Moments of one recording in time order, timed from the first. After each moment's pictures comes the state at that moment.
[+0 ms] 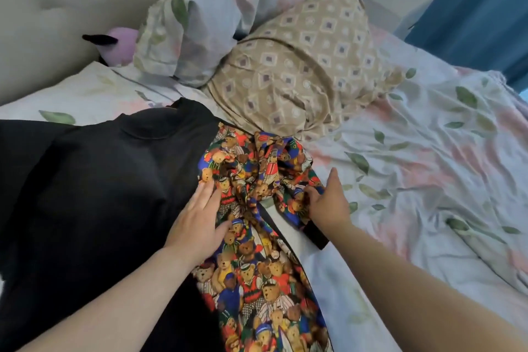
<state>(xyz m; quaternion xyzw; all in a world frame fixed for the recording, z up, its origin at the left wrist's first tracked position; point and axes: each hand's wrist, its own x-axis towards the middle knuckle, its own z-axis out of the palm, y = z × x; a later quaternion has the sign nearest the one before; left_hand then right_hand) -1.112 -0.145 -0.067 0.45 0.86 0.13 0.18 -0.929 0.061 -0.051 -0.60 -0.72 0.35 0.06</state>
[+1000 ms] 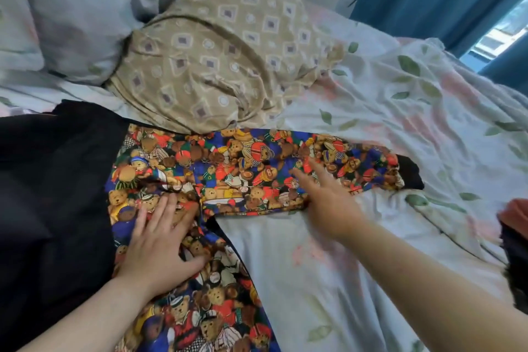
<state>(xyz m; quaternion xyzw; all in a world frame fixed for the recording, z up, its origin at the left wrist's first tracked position) -1.079 -0.096 -0.117 0.55 0.82 -0.02 0.12 -0.822 0.130 -0.060 -0.41 -0.90 0.12 -0.07</state>
